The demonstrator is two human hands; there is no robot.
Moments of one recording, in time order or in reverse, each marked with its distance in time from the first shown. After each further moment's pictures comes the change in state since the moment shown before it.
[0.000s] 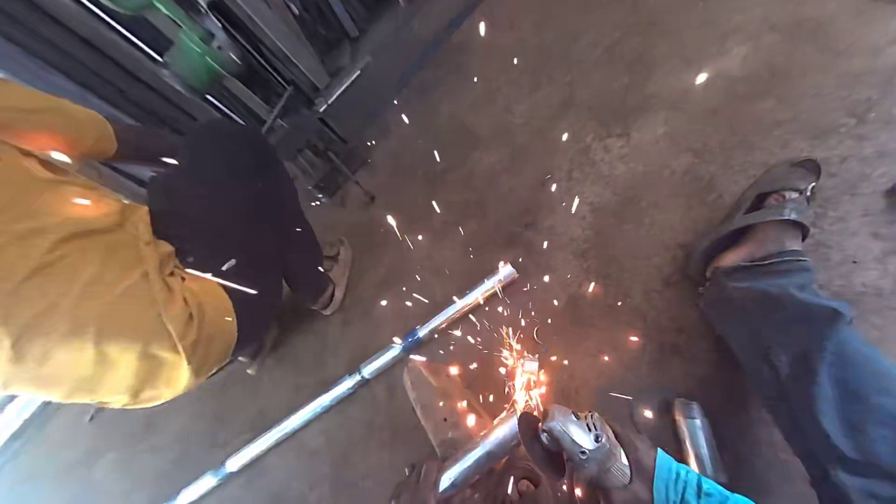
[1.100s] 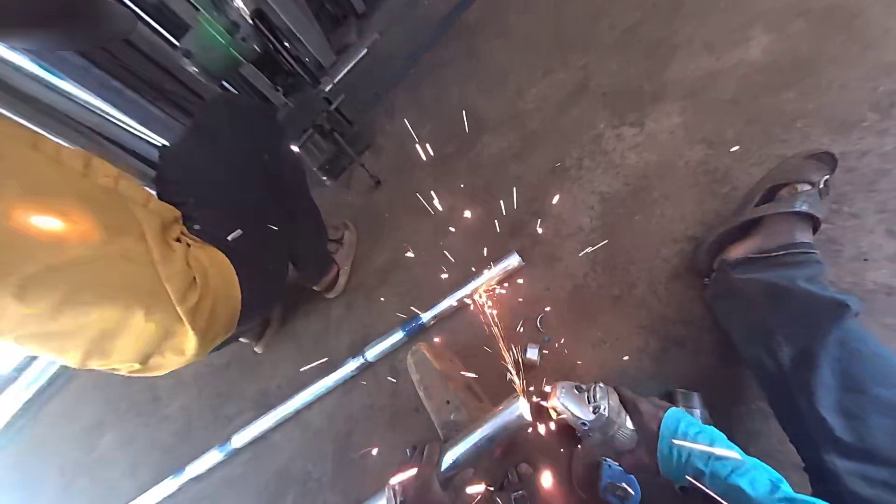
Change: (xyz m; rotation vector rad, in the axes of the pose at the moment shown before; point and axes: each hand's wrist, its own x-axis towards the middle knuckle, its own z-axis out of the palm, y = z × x) left_hand -0.006 0.007 0.001 -0.039 0.020 -0.048; right_hand 0.011 -0.038 -0.040 -0.509 -0.147 0.328
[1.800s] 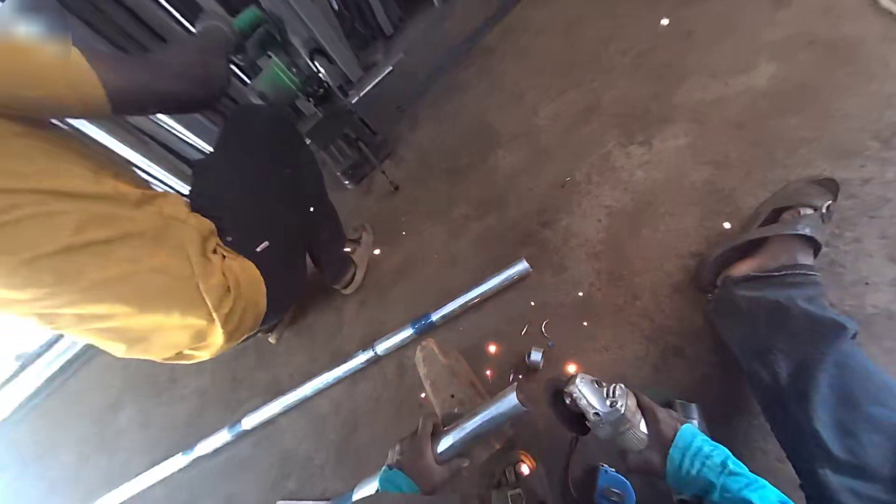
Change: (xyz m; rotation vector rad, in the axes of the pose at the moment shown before) left_hand 0.041 -0.010 -0.027 -0.080 -0.417 -0.150; right_hand -0.006 0.023 0.010 0.165 0.144 0.004
